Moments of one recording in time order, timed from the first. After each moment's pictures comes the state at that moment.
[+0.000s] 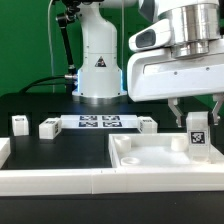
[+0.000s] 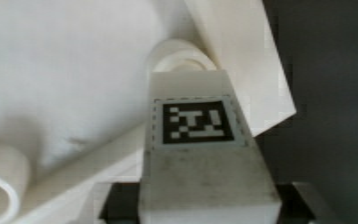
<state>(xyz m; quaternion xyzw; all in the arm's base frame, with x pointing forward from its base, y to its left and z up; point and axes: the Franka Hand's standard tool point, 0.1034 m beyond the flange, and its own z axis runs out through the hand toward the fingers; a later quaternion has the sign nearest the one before) 0.634 0.105 0.088 -0.95 0.29 -0.08 0.08</state>
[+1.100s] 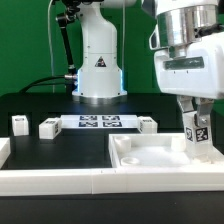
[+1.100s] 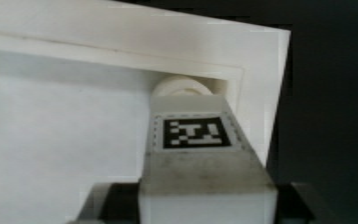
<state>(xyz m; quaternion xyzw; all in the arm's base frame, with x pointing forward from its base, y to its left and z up) 0.622 0.112 0.087 -0.74 0.67 -0.01 0.09</state>
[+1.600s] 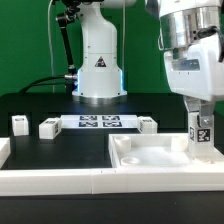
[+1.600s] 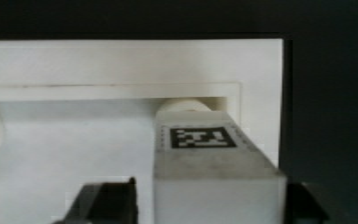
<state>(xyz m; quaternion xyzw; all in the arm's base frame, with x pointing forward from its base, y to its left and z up) 0.622 0.114 0.087 -0.73 0.68 0.00 0.10</state>
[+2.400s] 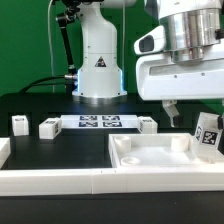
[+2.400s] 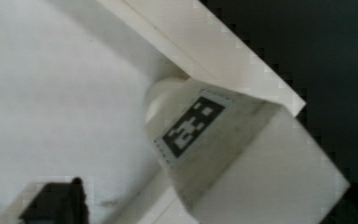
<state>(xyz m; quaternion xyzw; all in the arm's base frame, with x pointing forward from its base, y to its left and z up) 0.632 0.115 0.084 -0.93 0.35 -0.02 0.09</state>
